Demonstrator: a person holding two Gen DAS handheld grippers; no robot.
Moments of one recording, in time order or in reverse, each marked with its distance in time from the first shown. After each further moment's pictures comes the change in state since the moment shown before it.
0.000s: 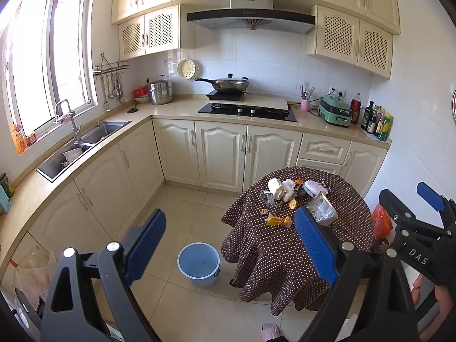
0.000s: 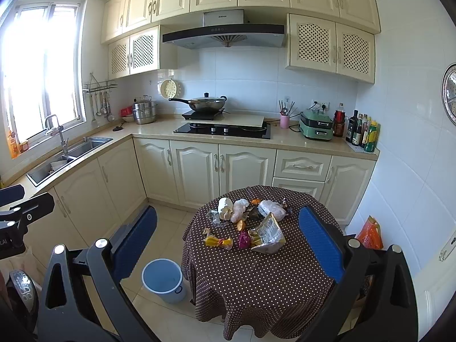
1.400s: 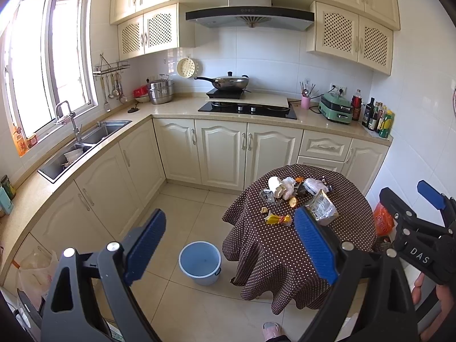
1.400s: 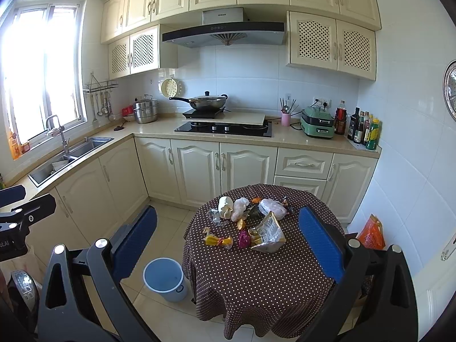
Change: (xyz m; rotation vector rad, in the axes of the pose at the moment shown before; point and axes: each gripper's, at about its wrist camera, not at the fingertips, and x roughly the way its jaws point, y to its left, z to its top) left arm 0.004 -0.008 0.004 0.011 0.012 0.010; right arm 0.004 0.001 0.002 0.007 0.010 0.008
